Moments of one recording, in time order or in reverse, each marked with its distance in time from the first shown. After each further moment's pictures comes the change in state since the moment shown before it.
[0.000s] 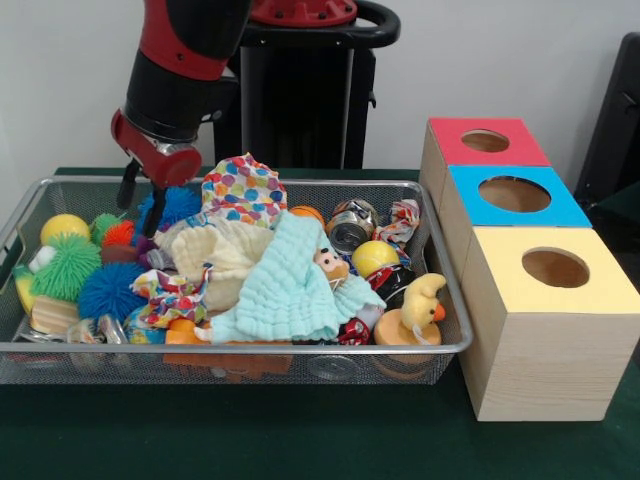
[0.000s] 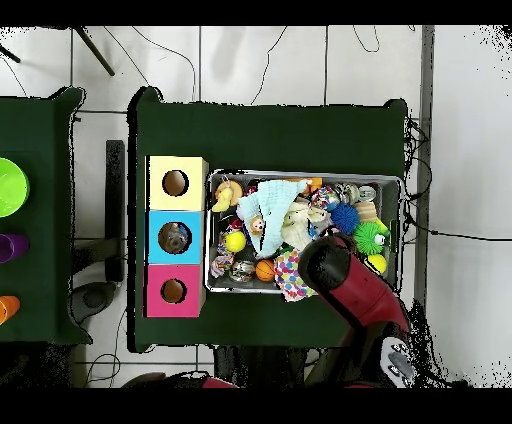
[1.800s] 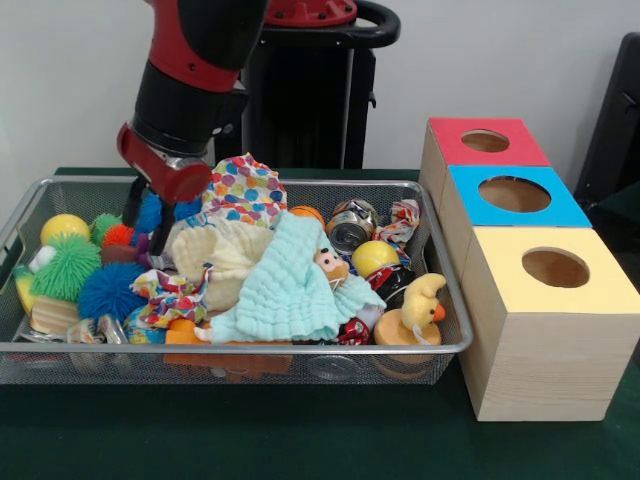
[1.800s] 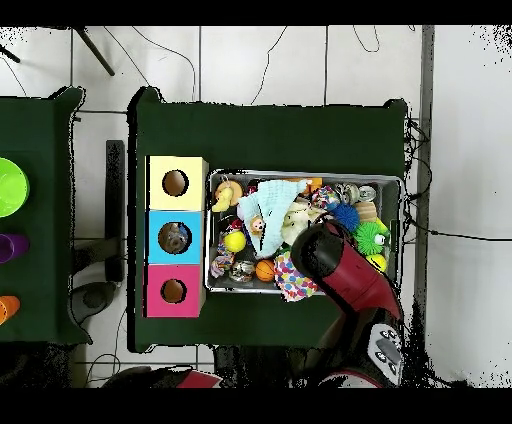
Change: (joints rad) arm 0.036 0.027 0.000 -0.051 0.047 0.000 0.000
